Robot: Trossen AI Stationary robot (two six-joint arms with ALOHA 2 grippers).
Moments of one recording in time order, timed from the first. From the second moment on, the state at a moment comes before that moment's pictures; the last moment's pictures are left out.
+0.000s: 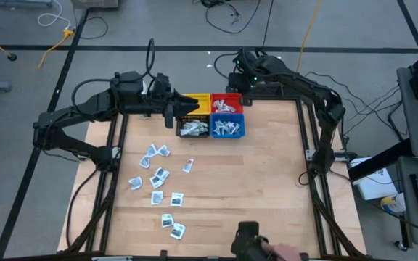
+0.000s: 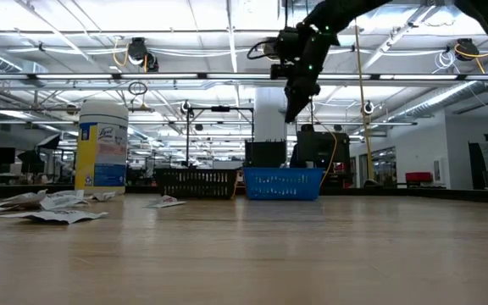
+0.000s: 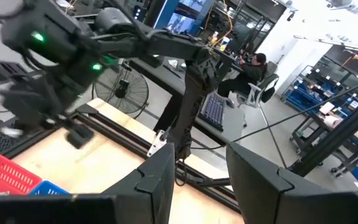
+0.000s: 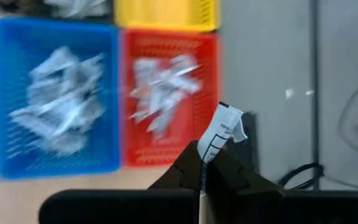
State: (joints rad) left arm 0.21 1.24 1.44 -0.30 0.11 -0.50; right arm -0.68 1.89 1.82 -1.01 -0.05 -0.70
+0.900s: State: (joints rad) left arm 0.21 1.24 1.44 -0.32 0.10 -0.50; right arm -0.67 2.20 1.81 -0.82 -0.08 -0.70
